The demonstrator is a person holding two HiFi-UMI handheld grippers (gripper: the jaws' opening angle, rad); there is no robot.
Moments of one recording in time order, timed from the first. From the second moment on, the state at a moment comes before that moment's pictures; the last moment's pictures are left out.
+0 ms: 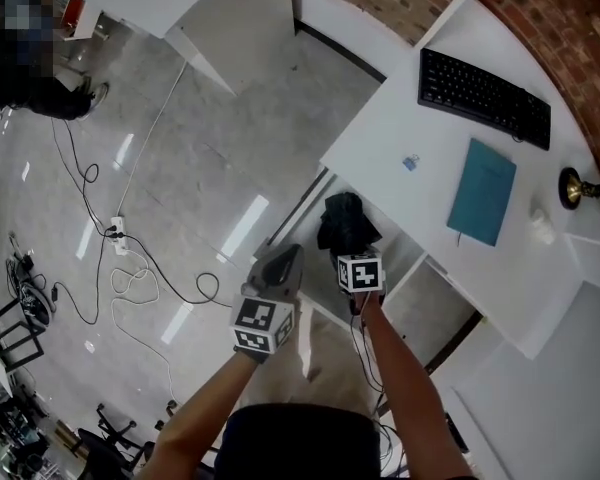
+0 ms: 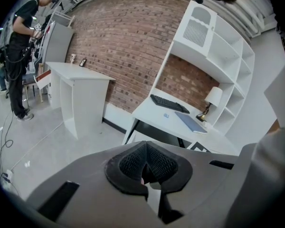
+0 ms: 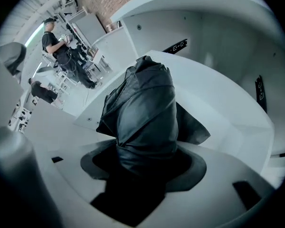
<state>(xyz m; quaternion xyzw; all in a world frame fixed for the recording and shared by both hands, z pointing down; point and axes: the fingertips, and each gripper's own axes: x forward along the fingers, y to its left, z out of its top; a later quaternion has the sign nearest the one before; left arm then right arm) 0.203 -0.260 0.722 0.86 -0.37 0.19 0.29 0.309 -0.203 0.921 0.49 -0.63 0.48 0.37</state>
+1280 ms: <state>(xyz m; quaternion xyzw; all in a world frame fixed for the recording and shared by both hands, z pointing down) 0.206 -0.257 0.740 0.85 -0.38 0.20 0.29 0.313 -0.203 0.962 0.48 -0.62 0.54 0.31</state>
